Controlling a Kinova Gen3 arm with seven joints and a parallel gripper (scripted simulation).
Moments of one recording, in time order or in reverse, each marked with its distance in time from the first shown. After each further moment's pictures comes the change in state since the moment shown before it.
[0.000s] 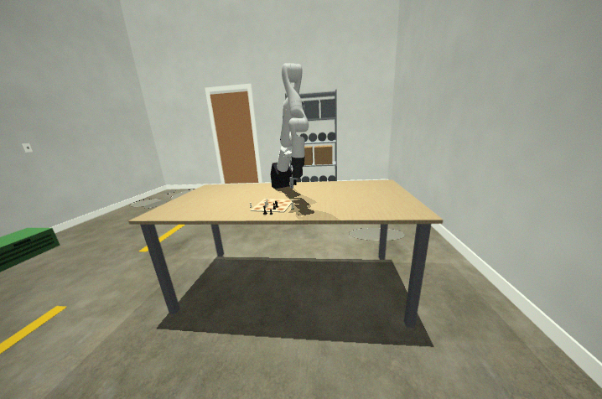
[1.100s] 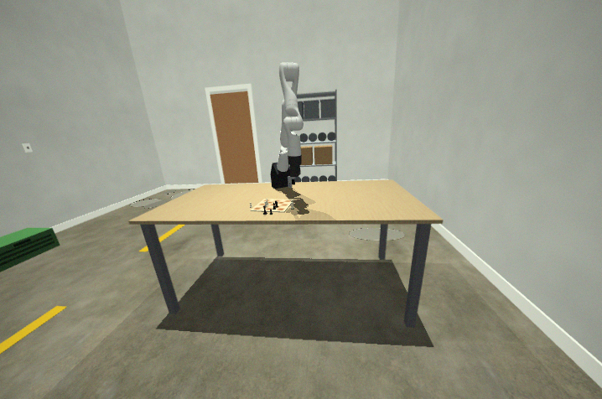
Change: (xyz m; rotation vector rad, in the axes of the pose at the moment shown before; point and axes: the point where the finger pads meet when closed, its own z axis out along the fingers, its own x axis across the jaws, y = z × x) arm -0.006 -0.008 -0.004 -0.069 -0.031 0.018
